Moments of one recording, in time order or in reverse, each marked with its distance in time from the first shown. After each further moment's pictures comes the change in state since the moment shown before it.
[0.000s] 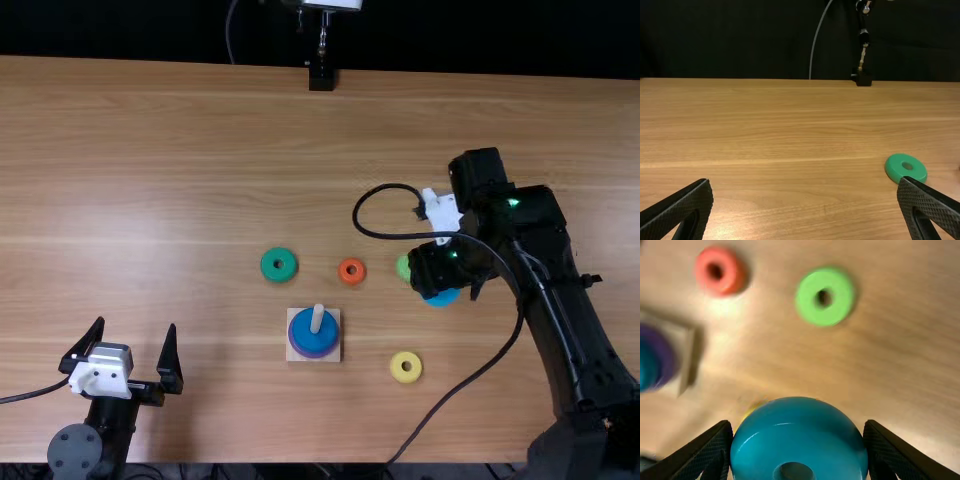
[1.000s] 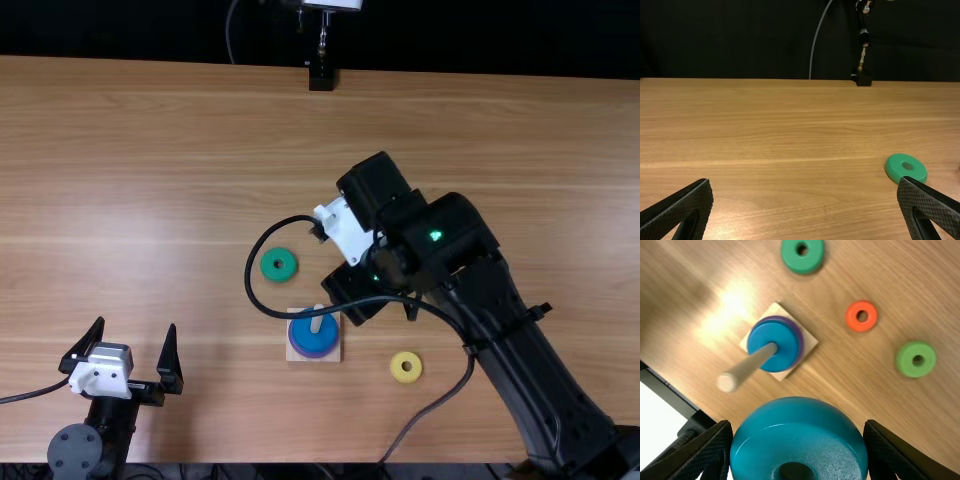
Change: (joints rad) left arm 0.000 0.000 0.000 0.000 0.000 0.000; right arm 0.383 0.000 0.328 -0.180 0.000 -0.002
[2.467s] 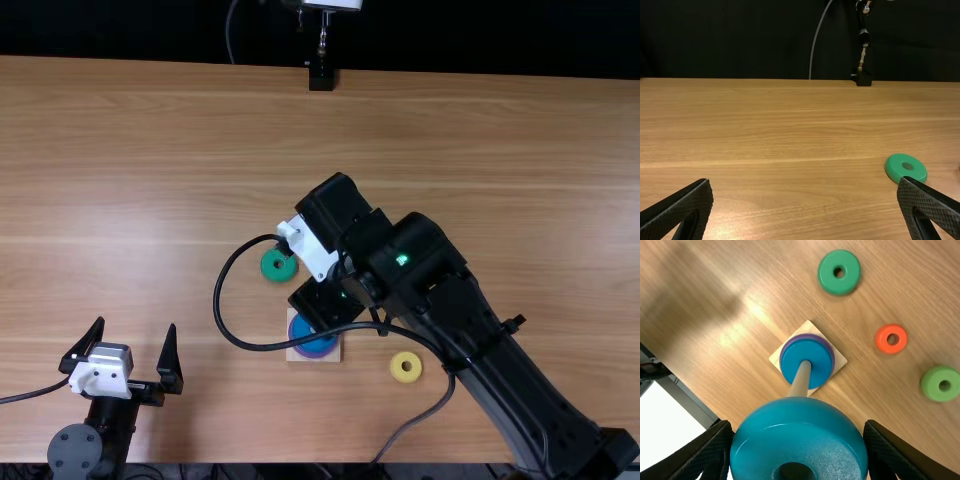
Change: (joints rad) left arm 0.000 0.000 0.000 0.000 0.000 0.000; right arm 0.111 0.003 0.001 0.057 0.000 0.064
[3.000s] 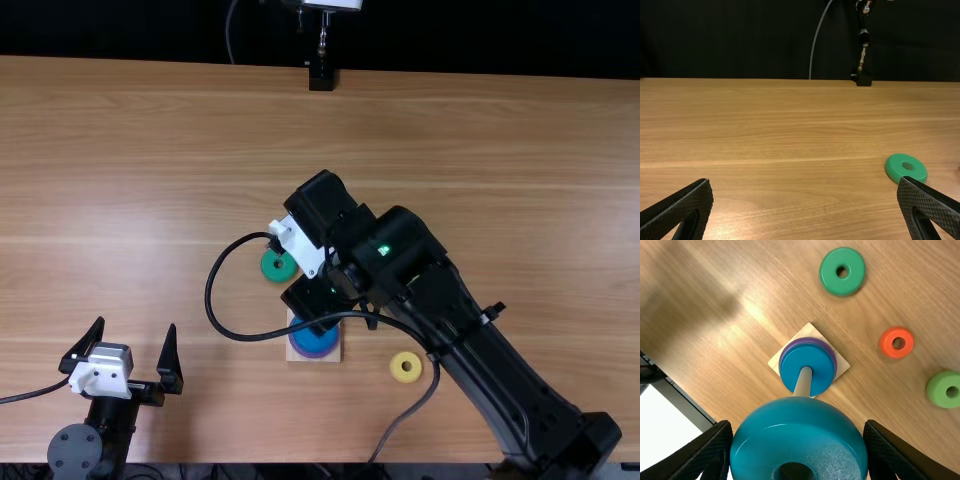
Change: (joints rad) left arm 0.000 0.000 0.000 0.000 0.000 0.000; right arm 0.003 0.051 0.006 0.010 0.000 0.002
